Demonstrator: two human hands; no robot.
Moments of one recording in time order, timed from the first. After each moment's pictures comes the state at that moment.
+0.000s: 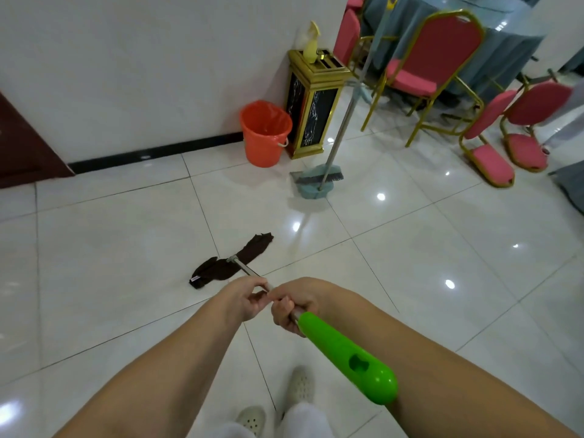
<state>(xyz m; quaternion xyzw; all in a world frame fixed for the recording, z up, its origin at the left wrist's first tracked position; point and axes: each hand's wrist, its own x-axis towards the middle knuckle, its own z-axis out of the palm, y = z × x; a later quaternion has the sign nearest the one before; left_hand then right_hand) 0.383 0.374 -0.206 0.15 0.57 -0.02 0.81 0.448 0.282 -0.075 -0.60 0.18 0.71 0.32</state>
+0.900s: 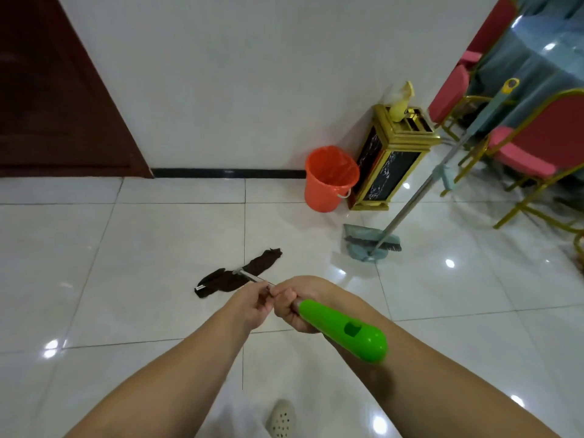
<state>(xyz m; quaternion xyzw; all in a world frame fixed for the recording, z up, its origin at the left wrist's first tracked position) 0.522 0.516 -0.185 0.04 0.54 0.24 0.80 0.627 0.471 -0.087 -0.52 0.14 0.80 0.27</state>
